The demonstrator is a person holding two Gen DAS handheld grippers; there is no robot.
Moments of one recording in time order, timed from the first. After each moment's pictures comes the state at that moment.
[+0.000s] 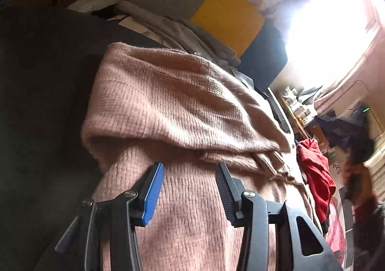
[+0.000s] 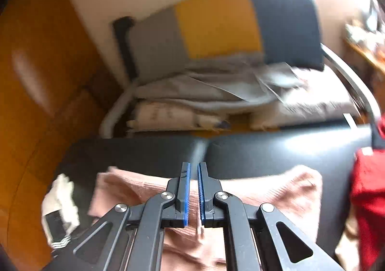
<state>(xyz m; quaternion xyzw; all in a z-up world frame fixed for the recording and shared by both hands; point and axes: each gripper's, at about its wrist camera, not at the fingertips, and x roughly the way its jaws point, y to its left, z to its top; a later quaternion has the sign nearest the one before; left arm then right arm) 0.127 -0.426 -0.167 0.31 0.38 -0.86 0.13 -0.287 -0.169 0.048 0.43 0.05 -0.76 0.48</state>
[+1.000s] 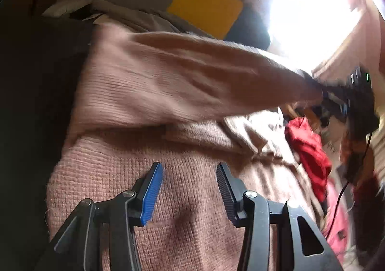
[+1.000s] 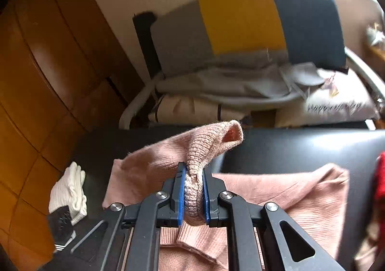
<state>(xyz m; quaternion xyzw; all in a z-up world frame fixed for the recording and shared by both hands) 0.109 -0.396 -0.168 0.32 0.37 -0.87 0.08 -0.244 -0.173 0.064 0.38 0.05 -0.74 0.55</state>
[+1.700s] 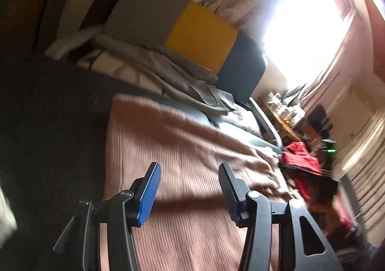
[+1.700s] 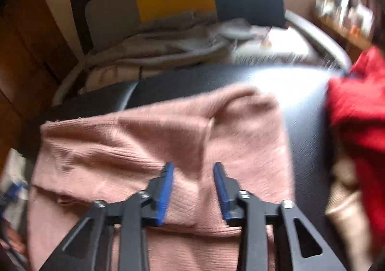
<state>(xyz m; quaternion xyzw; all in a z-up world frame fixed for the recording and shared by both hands) 0.100 -0.423 -0.108 0.26 0.31 -0.91 0.11 -0.263 -0.121 -0.026 0.42 0.13 -0.80 0.41</state>
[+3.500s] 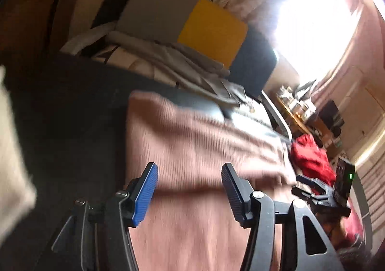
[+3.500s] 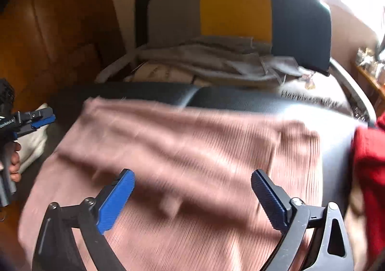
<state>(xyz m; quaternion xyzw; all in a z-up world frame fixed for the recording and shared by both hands) 0.153 -0.396 -0.111 0.30 0.31 -0.89 0.15 -0.208 -0.090 -0.036 0.36 0.18 -0.75 0.52</state>
